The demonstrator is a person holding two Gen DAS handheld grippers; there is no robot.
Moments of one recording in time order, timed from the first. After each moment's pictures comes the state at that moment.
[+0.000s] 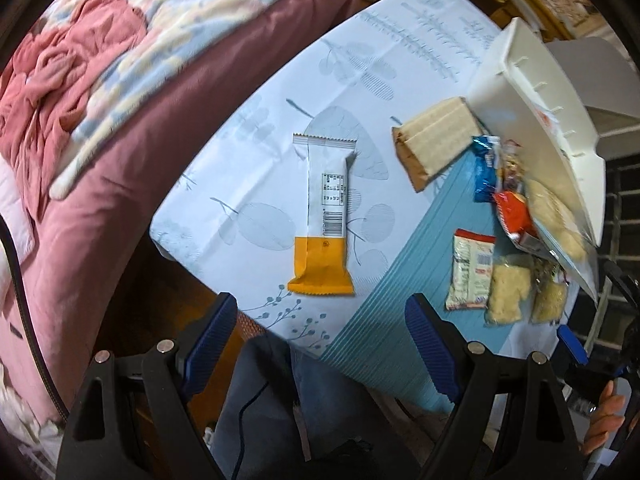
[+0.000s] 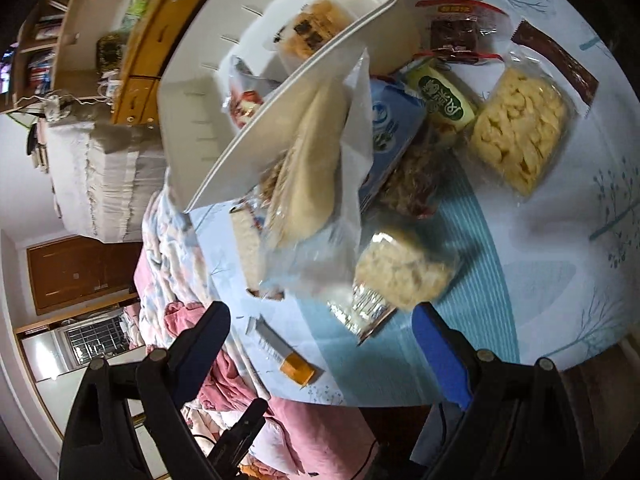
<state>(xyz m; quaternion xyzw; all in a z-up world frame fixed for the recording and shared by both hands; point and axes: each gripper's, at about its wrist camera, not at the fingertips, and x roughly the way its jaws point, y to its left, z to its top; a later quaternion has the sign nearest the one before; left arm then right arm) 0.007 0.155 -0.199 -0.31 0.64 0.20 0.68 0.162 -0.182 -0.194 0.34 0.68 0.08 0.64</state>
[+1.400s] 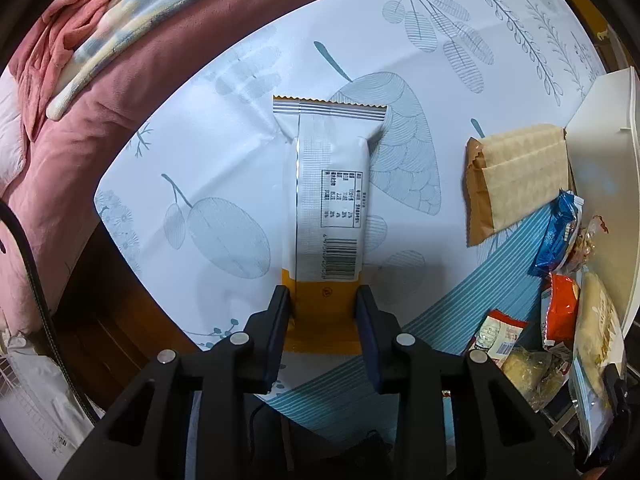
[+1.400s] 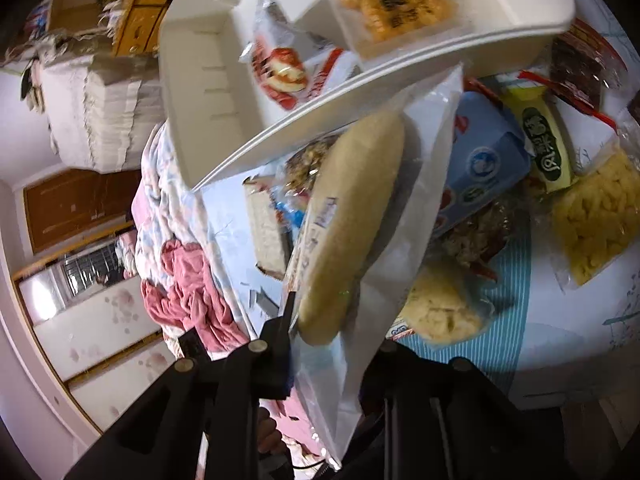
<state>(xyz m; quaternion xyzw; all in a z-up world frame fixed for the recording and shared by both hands) 0.049 0.178 -0.281 -0.40 0.66 0.28 0.57 0.233 -0.143 -0.211 0.28 0.76 0.18 0.56</state>
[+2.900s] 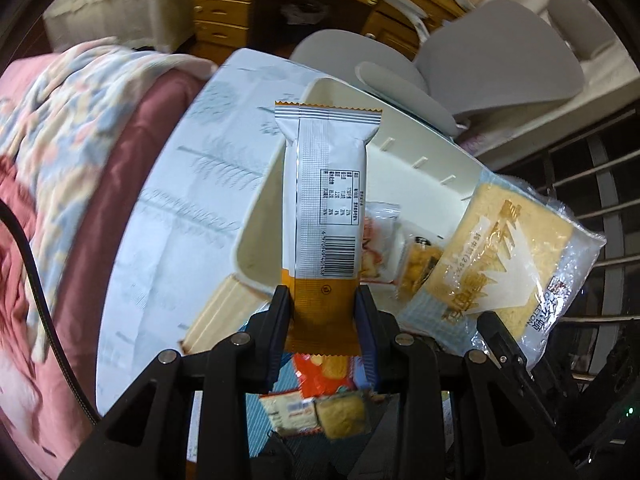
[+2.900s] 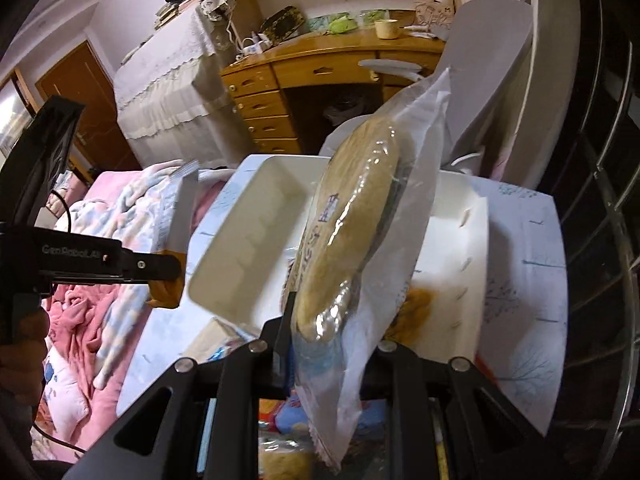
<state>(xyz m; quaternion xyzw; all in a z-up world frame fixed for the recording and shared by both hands) 0.290 0.084 -0.093 -0.23 0.61 0.06 0.76 0.277 -0.139 -0.097 -0.02 0.47 0.24 0.85</state>
